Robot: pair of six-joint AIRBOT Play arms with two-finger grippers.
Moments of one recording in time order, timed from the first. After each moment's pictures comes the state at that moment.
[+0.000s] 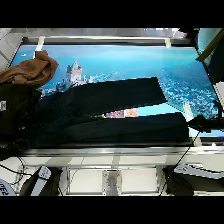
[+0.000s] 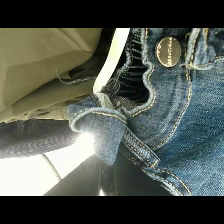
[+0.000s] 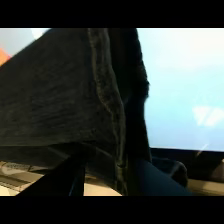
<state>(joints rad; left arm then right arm) 0.82 -0.89 0.66 1.56 -1.14 -1.17 -0.91 -1.38 0.92 -0.97 1.45 0.86</state>
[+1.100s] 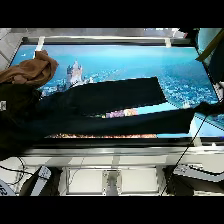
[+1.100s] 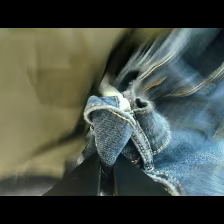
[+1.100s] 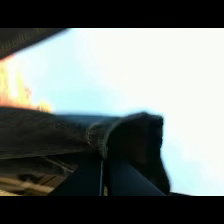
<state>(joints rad) 0.82 -0.89 0.90 1.35 -1.14 -1.21 -0.78 -1.34 1.22 -1.00 1.46 0.90</state>
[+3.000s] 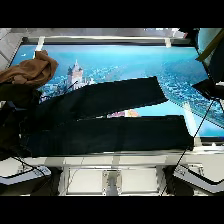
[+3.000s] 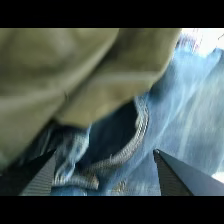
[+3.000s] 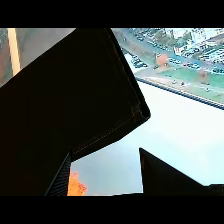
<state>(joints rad) 0.84 -1.33 1.10 1.04 -1.34 -1.20 -0.63 -1.21 1.16 -0.82 1.15 1.16</state>
